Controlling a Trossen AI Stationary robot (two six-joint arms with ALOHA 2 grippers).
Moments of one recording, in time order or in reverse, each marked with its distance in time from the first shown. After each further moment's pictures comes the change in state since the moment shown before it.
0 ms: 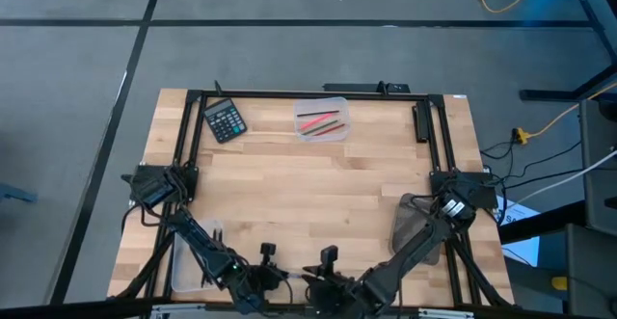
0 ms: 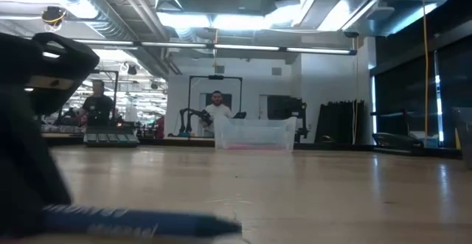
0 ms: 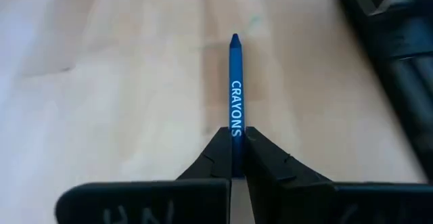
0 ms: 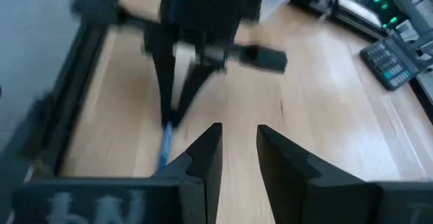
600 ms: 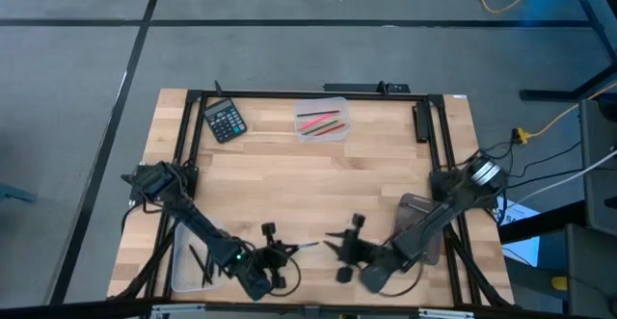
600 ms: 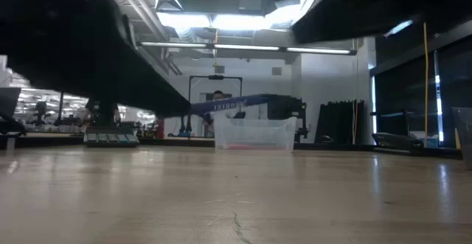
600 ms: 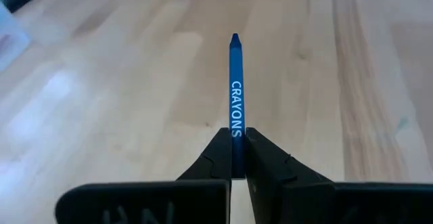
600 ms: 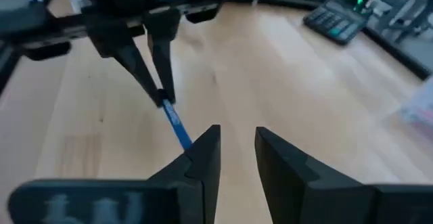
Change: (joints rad) left arm 0.077 -0.077 -0.002 -0.011 -0.259 -0.054; right arm -0.031 -0.392 -0.761 0.592 0.093 0.122
